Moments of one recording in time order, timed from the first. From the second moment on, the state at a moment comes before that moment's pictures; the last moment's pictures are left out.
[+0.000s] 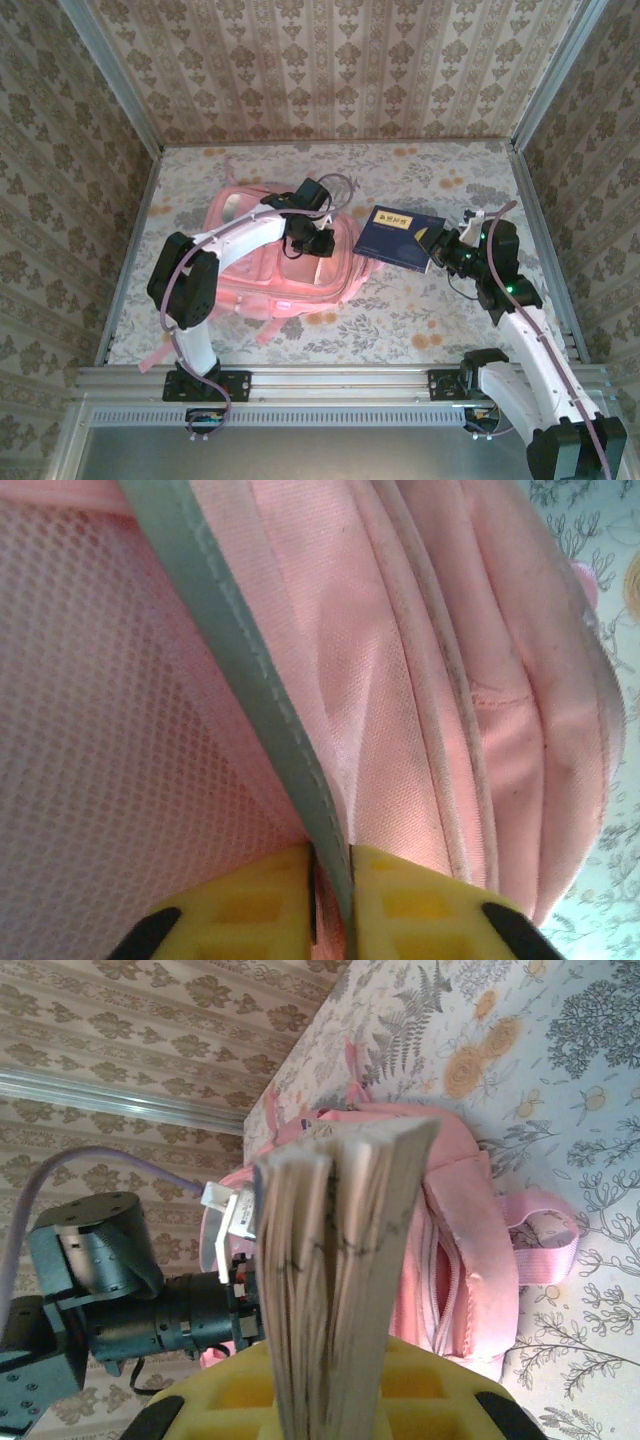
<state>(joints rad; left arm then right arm) -0.71 1.82 1.37 -0.75 0.26 -0.33 0.06 0.78 0.60 -0.25 -0.55 0.97</state>
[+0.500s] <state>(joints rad) -0.53 1.46 1.37 -0.79 0.51 -0.32 0.06 0.73 0.71 -0.48 -0.41 0.85</state>
